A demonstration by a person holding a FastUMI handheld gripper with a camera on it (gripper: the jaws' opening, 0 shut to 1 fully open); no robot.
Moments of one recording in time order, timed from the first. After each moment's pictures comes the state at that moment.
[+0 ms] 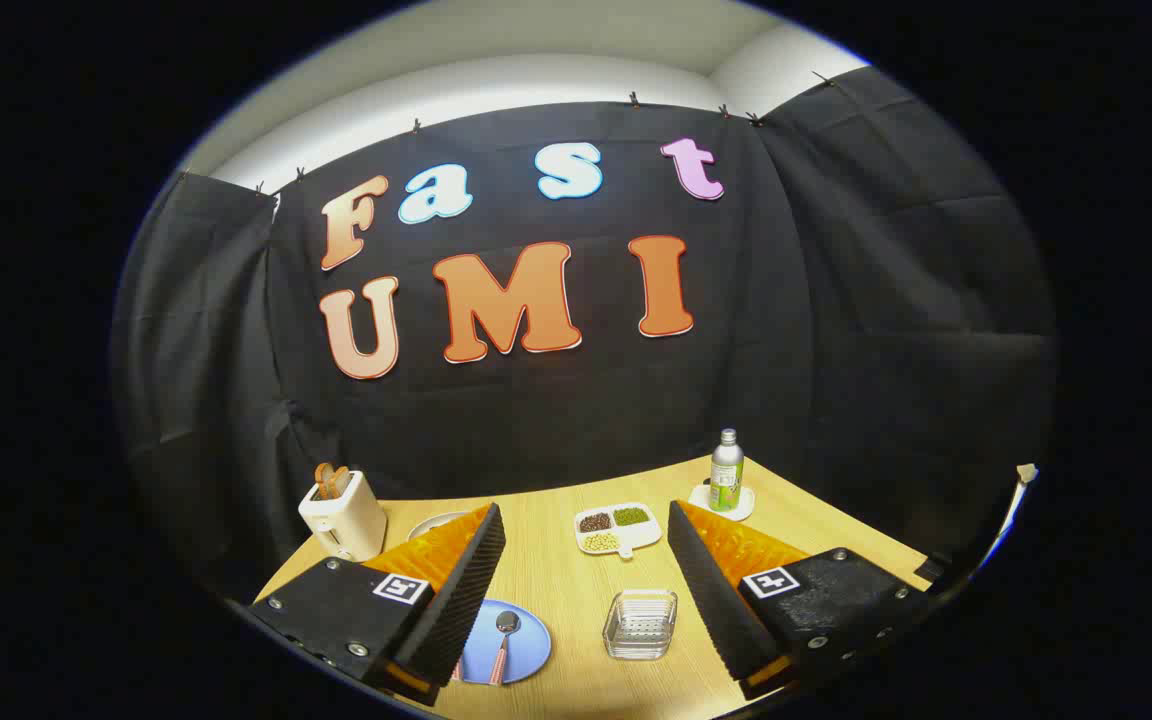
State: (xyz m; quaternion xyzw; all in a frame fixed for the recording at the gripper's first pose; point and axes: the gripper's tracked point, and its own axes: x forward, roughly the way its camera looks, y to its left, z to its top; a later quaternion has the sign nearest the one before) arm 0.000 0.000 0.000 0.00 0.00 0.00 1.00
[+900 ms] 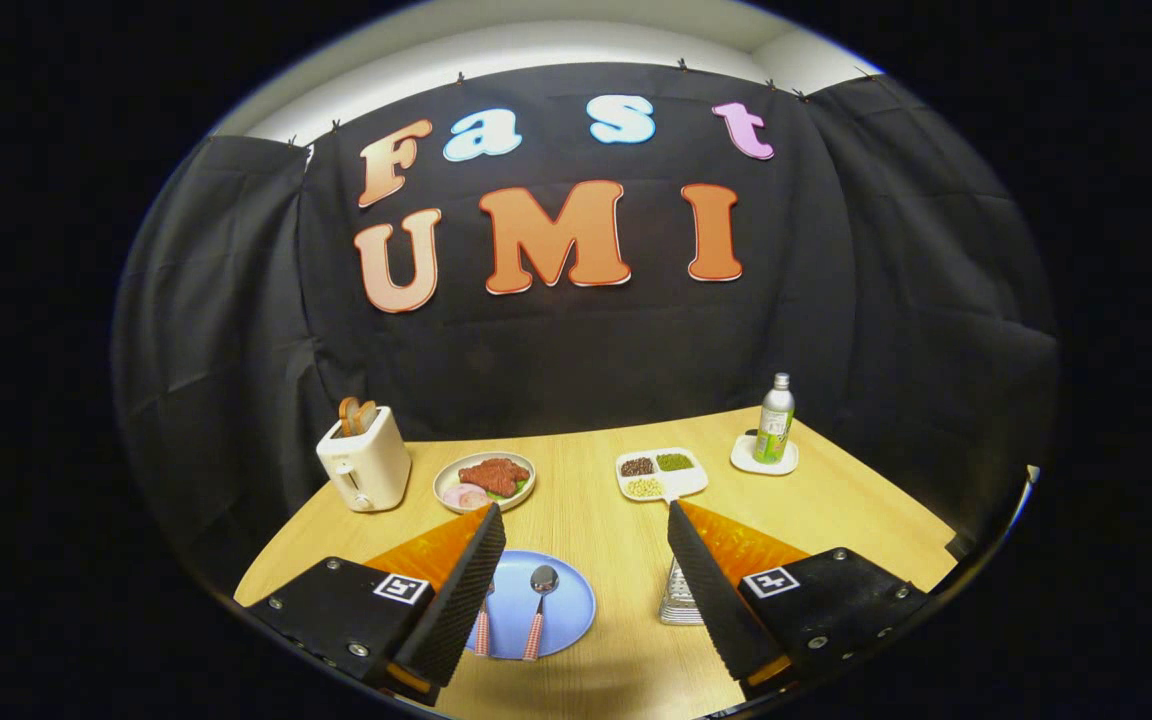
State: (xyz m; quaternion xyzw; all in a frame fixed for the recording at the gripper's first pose) arm 0.014 0.072 -0.087 -0.04 0.08 0.04 1.00
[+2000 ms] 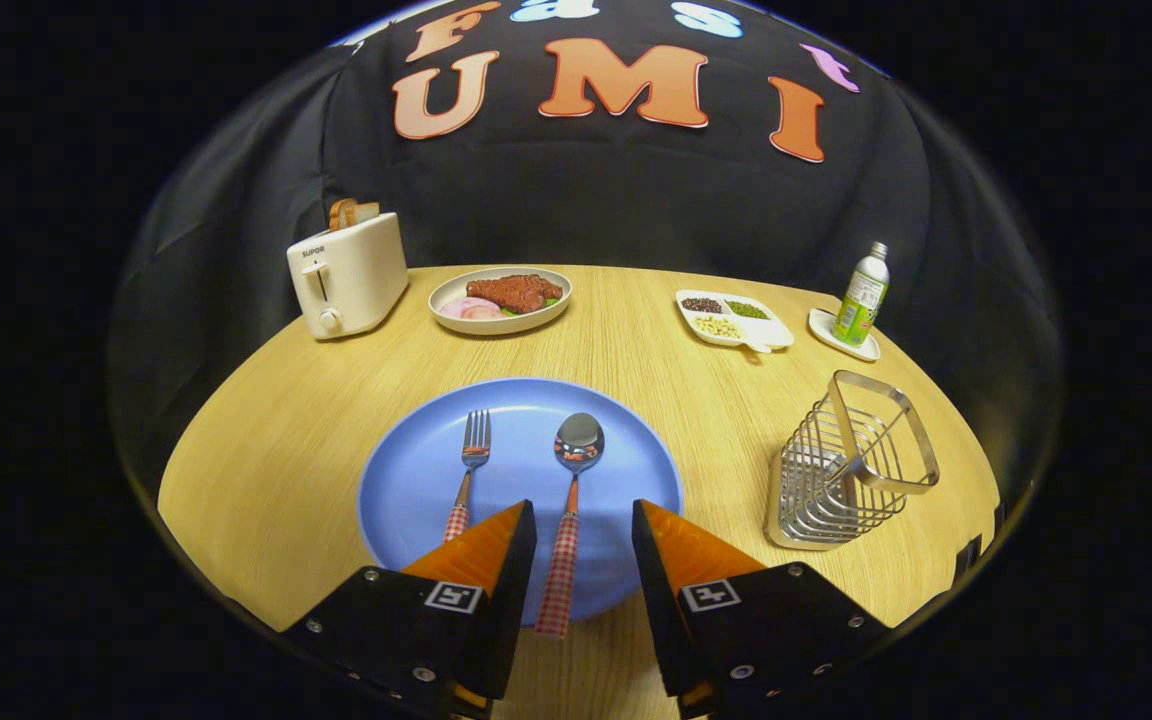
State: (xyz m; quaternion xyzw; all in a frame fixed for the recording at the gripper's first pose) arm 0.047 0.105 -0.292 -0.13 0.25 0.06 0.96
